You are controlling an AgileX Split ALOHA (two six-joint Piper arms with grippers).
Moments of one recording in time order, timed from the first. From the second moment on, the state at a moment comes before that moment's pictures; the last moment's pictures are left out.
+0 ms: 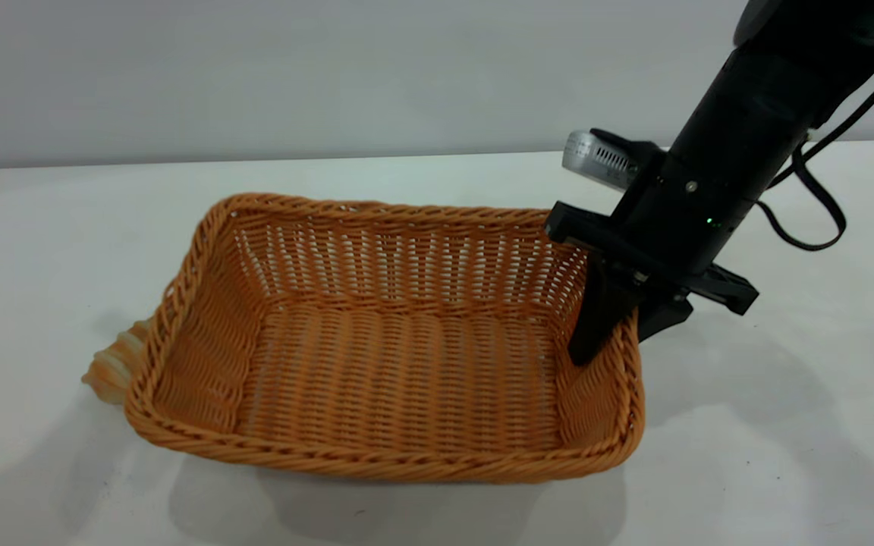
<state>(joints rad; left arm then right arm) -0.25 1.49 -1.02 -0.42 -0.09 0.79 0.29 2.25 -1.35 0.72 0.83 -0.24</state>
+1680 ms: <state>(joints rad) -0.25 1.49 -1.02 -0.42 -0.07 0.79 0.23 2.15 -1.44 0.55 0.92 -0.15</state>
